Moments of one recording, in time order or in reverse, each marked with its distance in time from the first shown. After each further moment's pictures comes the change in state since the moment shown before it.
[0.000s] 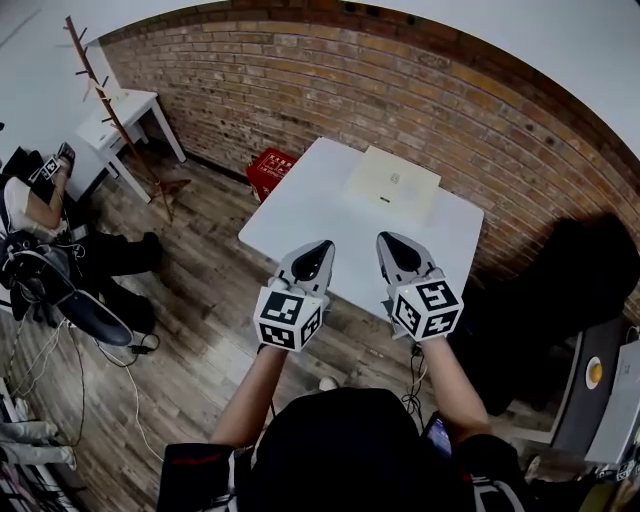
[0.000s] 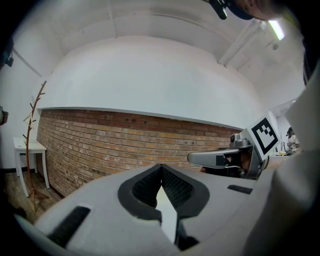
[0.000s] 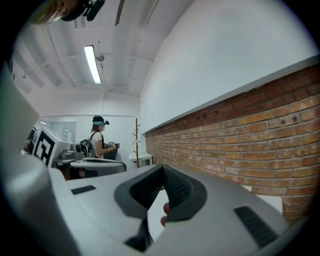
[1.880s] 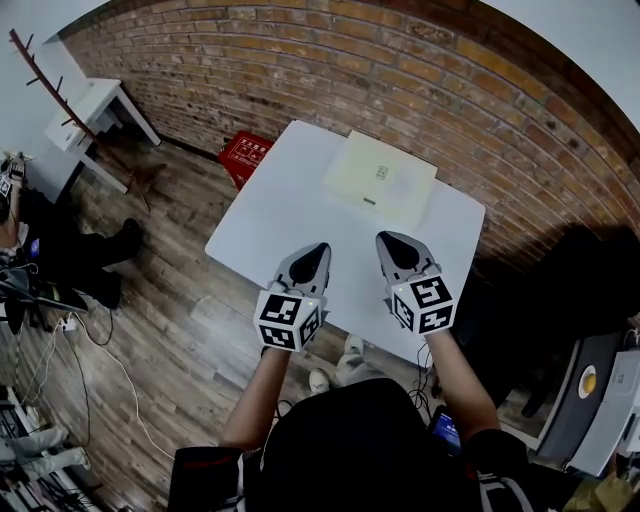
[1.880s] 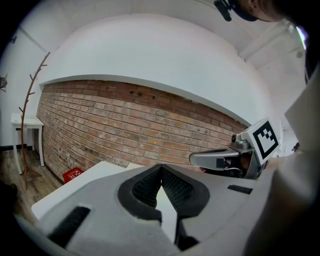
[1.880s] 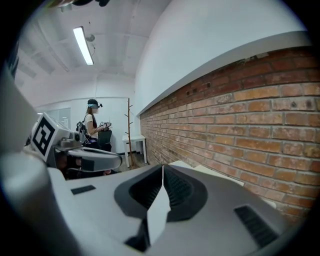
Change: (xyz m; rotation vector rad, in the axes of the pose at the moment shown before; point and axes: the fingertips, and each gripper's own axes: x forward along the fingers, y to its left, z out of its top) left arm 0.146 0.034 -0.077 -0.149 0.130 0.011; right arm 0.083 -0.137 -0.072 -0.048 0.205 -0.019
